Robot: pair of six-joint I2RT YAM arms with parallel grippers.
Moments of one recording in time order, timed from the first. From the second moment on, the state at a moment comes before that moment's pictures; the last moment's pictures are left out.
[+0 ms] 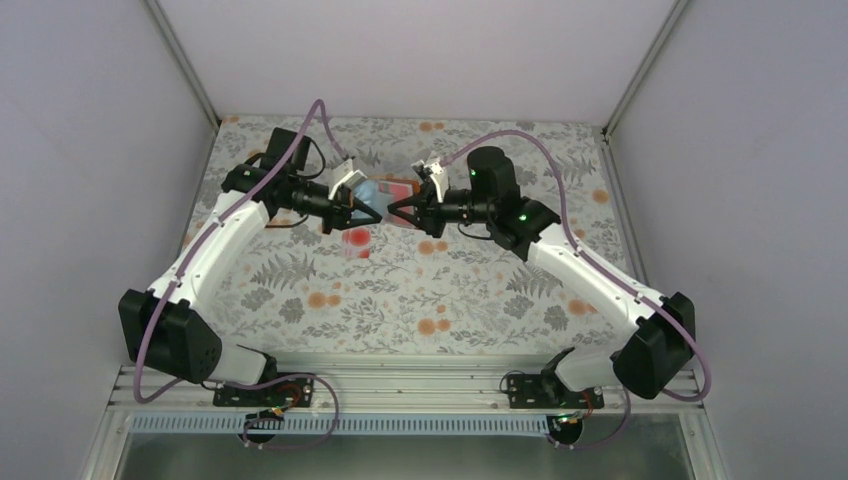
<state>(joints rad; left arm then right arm) -0.30 1.41 1.34 -0.90 1.05 0.52 0.68 1.37 1.20 -0.19 -0.68 0.13</state>
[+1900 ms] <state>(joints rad) -0.30 1.44 1.33 -0.82 1.12 0.44 0.64 1.53 1.31 -0.41 -0.45 0.26</state>
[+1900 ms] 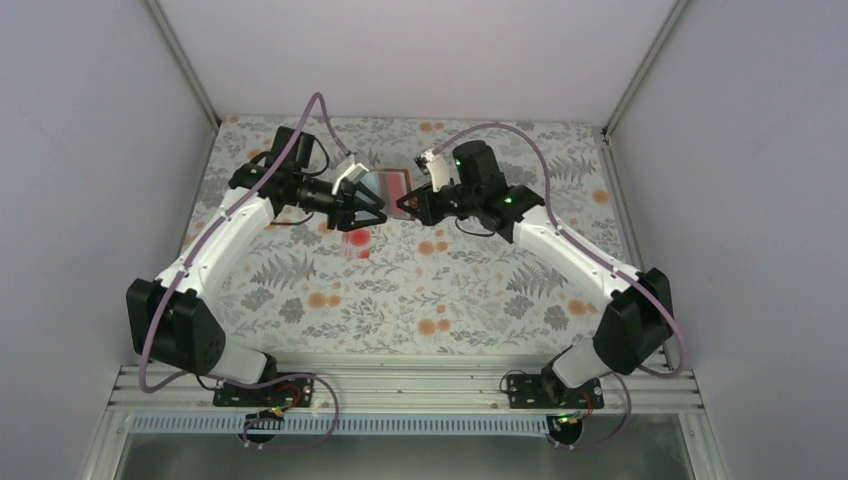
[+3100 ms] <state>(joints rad) -0.25 1.39 1.46 -0.94 1.14 0.49 0.62 1.32 1.19 -0.25 -0.84 0.10</state>
